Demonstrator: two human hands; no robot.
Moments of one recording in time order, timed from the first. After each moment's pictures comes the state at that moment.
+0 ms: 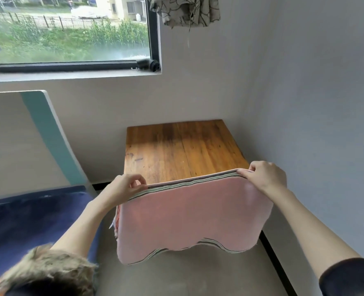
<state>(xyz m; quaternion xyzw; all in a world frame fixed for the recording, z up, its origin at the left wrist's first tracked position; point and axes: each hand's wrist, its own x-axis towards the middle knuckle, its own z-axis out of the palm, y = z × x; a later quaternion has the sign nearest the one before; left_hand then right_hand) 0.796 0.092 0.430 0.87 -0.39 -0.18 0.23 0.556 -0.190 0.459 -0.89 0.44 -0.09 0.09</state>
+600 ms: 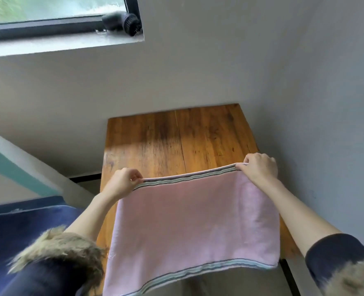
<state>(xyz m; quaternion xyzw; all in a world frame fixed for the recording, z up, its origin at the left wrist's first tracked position) 0.969 -0.117 0.329 0.91 -0.31 -0.21 0.16 0.755 -0.410 0.336 -0.90 0.42 0.01 0.08</state>
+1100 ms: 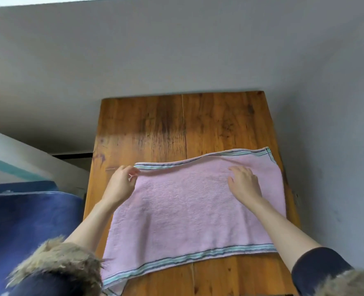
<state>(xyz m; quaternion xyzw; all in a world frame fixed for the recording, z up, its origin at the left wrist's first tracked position) 1.007 -0.159 0.250 0.93 -0.21 -0.21 0.20 0.822 -0.433 0.229 -0.91 0.34 0.11 0.20</state>
